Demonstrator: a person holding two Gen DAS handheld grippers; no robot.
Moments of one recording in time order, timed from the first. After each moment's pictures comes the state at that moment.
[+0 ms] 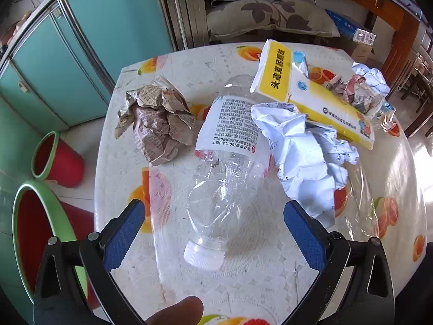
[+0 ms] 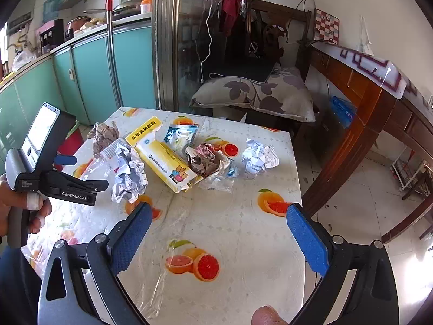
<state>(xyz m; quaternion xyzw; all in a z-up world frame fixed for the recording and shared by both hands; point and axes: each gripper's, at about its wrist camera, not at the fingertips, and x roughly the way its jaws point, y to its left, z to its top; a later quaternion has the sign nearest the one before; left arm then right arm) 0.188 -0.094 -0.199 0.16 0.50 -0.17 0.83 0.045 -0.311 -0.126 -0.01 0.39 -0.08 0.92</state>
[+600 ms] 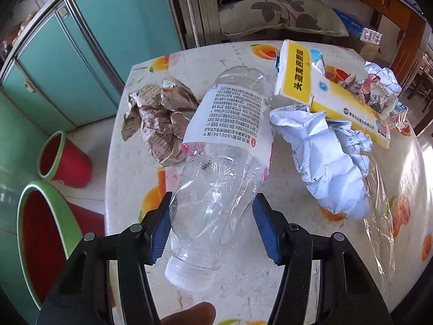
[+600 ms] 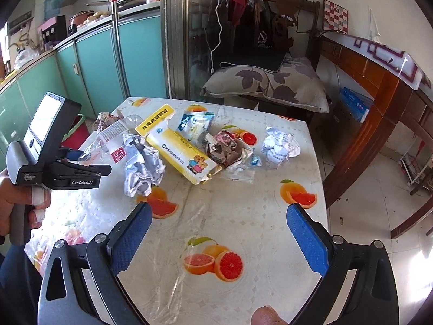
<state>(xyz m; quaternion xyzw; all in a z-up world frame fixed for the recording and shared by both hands) 0.188 -0.077 -0.195 0.16 0.49 -0.16 0.84 0.065 -0.285 -0.150 0.00 0.40 -0.05 0.91</state>
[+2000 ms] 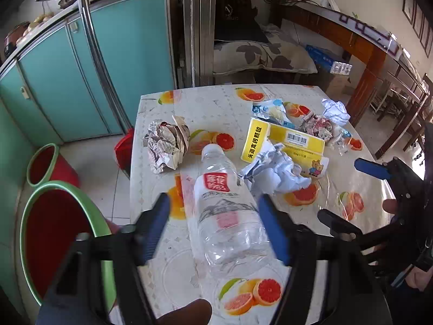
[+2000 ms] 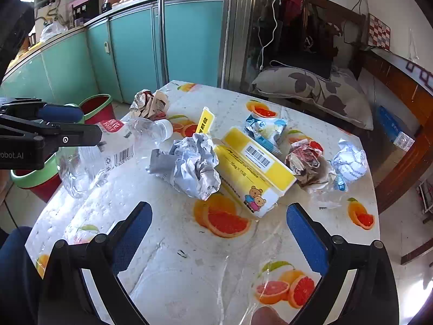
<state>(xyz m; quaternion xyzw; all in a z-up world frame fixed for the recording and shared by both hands) 0.158 -0.029 -0.135 0.10 0.43 -0.23 0.87 0.109 -0.207 -0.192 -0.04 0.41 0.01 0.91</state>
